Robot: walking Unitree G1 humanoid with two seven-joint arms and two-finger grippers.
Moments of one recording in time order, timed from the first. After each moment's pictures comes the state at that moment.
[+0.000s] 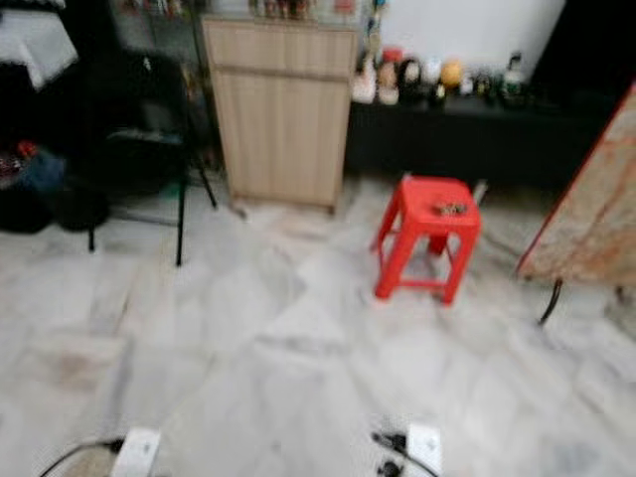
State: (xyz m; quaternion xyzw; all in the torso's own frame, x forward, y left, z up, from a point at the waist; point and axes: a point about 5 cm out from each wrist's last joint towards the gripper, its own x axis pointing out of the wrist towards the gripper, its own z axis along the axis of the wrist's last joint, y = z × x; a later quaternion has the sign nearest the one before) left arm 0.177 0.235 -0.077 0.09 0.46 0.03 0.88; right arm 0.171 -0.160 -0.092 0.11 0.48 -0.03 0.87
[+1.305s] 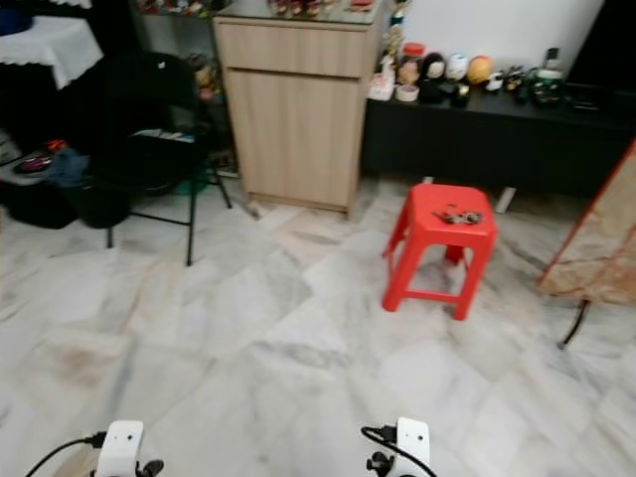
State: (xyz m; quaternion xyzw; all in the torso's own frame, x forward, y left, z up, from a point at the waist) left arm 0.188 0.213 -0.076 0.03 0.43 0.03 0.90; right arm 0.165 -0.180 -0.094 0.10 0.49 -0.05 0.87
